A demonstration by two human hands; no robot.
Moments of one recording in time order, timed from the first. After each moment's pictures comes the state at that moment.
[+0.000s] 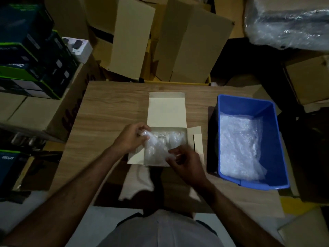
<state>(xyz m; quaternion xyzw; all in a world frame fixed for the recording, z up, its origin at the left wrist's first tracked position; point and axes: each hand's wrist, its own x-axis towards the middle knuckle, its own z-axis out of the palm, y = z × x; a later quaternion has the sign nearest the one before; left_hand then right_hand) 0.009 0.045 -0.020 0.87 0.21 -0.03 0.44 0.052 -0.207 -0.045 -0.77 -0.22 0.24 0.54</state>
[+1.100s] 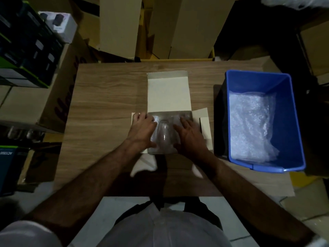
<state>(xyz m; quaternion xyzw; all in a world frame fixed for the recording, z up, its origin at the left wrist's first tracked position) 0.018 0.021 -0.059 0.98 0.05 -0.16 -0.05 0.090 -0.170 -0.077 -0.90 -0.38 0.18 0.10</state>
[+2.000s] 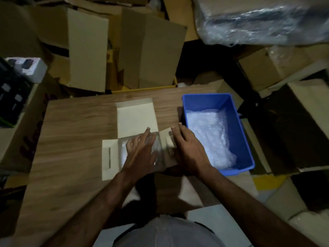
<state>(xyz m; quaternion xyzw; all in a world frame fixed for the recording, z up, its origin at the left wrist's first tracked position) 0.037 -0.076 -0.028 0.99 0.07 0.00 0.09 0.118 -0.266 -0.018 -0.93 -0.31 0.06 0.19</state>
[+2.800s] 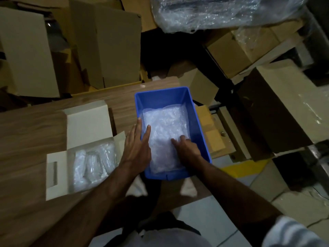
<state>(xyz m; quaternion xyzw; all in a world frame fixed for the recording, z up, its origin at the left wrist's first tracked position) 0.131 -0.206 -0.064 0.99 0.02 0.00 0.17 0.199 -0.404 -0.083 -0.94 -0.26 0.23 -0.05</state>
